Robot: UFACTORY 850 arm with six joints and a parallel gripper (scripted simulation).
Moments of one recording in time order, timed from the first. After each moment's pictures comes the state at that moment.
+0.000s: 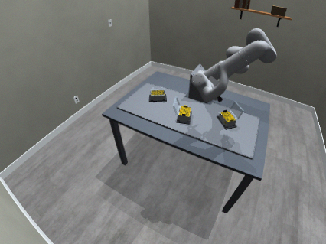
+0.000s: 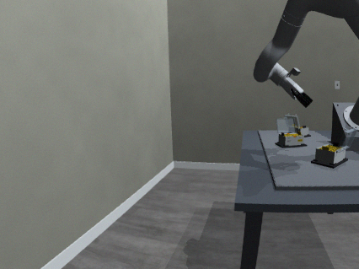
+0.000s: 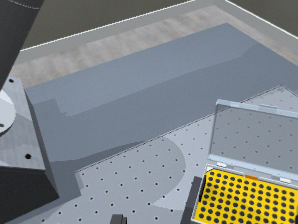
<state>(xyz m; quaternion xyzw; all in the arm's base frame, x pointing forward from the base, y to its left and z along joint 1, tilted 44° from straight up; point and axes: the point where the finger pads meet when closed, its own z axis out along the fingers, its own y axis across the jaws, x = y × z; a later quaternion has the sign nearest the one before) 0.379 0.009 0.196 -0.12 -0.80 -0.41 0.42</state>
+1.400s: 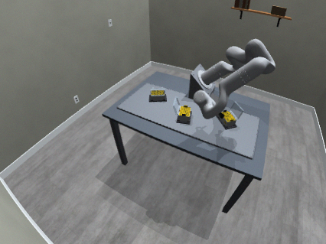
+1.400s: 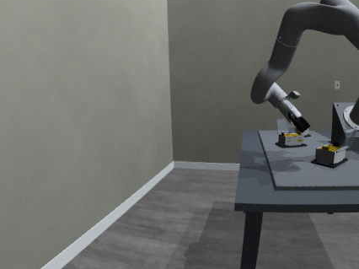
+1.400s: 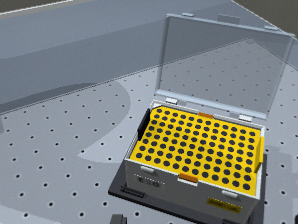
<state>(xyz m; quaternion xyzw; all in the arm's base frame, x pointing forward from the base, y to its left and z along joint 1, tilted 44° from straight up) 0.423 0.112 0.147 -0.13 -0.79 -0.45 0.39</state>
